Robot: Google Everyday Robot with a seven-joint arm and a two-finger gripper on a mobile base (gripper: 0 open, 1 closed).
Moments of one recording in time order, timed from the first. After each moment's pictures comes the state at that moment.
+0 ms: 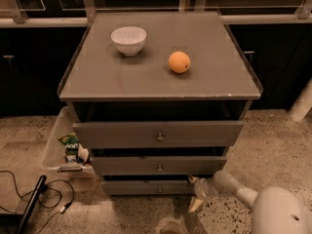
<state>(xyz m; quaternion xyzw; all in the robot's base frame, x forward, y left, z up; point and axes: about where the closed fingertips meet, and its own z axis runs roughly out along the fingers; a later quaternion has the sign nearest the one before) 0.587 -0.199 0.156 -0.69 0.65 0.10 0.30</state>
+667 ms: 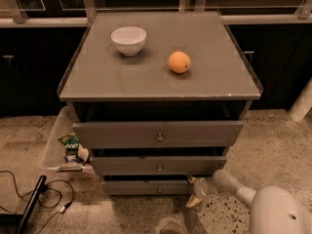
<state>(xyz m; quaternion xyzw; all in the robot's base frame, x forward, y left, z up) 0.591 -0.198 0.153 -0.69 0.65 0.10 0.30</state>
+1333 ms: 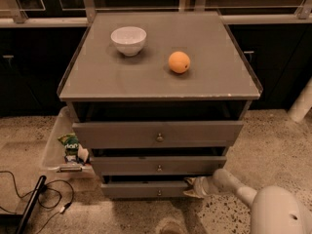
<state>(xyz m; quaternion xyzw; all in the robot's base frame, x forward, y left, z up) 0.590 -0.198 0.156 -0.69 0.65 0.11 0.30</state>
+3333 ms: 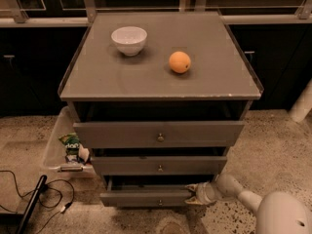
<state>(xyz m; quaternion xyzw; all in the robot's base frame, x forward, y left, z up) 0.565 -0.203 0.152 -0.67 0.66 0.14 0.30</state>
